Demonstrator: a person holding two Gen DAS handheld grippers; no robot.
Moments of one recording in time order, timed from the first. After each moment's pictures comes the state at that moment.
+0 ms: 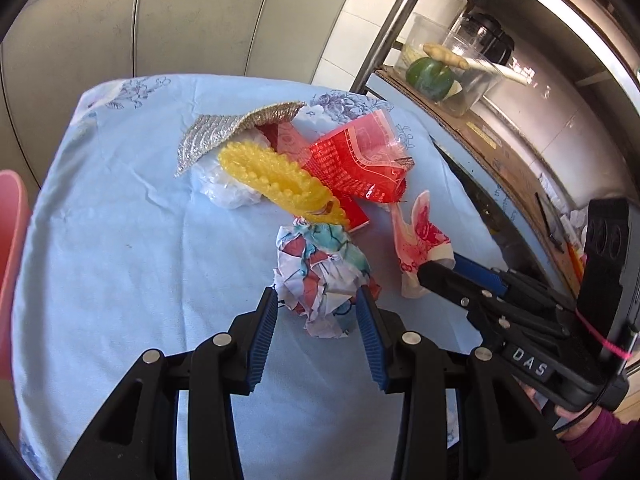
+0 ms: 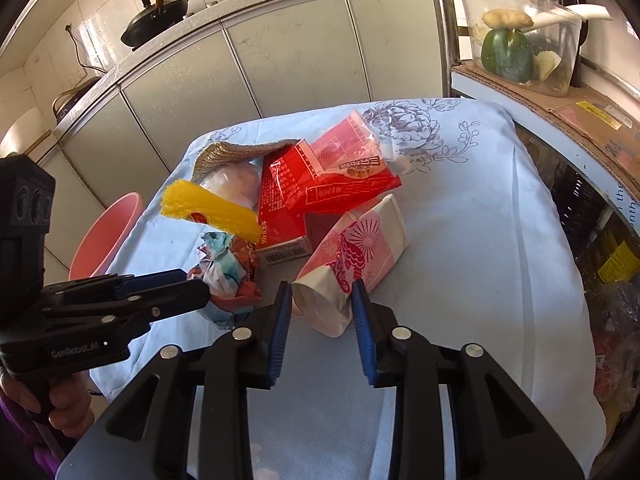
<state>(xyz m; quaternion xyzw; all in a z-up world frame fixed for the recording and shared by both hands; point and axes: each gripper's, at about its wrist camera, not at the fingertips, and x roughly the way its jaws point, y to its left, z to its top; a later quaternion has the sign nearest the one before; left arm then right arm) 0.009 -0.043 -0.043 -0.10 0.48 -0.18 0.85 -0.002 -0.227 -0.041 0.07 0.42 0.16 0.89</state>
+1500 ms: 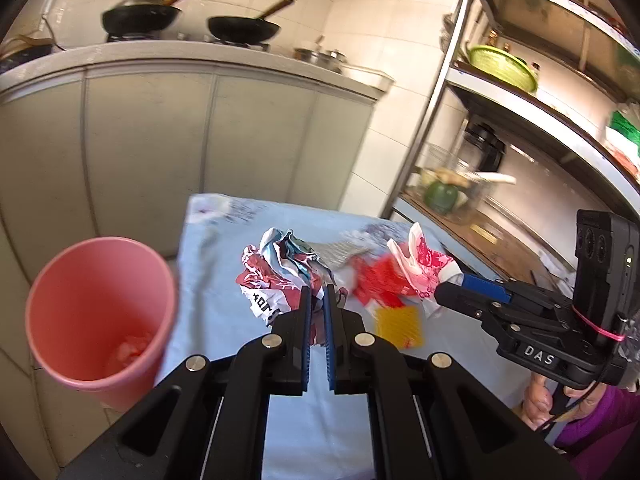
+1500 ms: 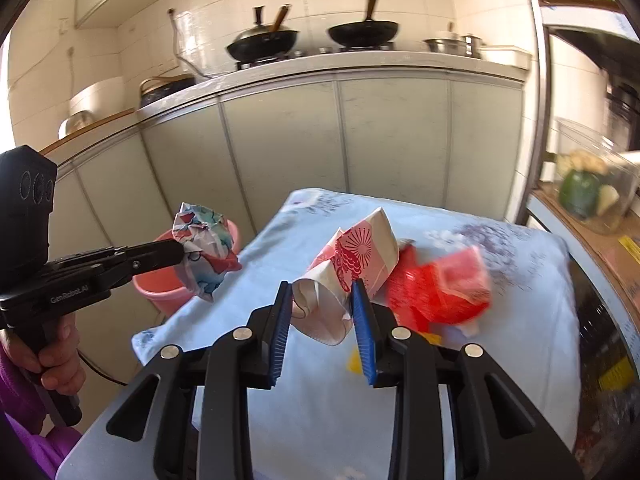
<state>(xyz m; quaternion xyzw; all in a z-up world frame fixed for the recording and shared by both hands) -0.082 0.068 0.056 -0.11 0.29 -0.10 0.95 -0.033 -0.143 0.047 -0.02 0.30 0.28 0.91</state>
